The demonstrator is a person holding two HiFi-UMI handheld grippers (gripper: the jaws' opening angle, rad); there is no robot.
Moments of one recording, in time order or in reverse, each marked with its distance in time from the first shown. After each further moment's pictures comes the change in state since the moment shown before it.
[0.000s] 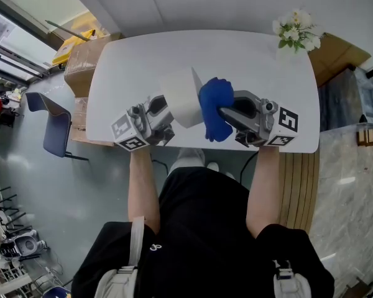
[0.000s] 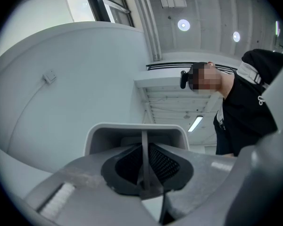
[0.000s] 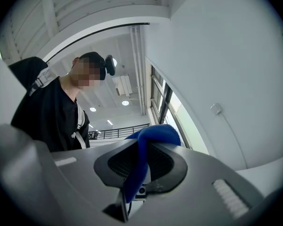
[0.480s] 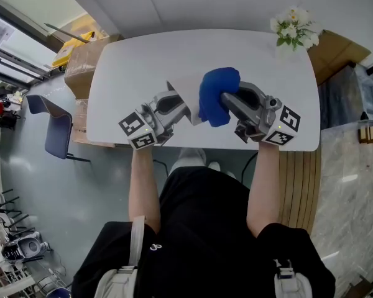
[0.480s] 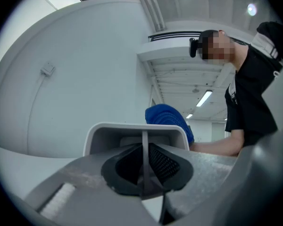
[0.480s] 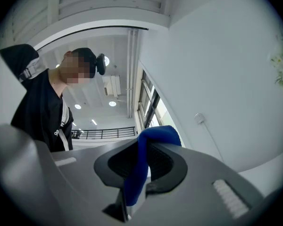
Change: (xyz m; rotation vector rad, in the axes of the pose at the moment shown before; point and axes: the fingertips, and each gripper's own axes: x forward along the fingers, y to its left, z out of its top) left arm 0.009 0.022 -0.061 0.059 0.328 0.124; right arm -0.018 -0.029 0.017 -0.049 -0.057 -0.191
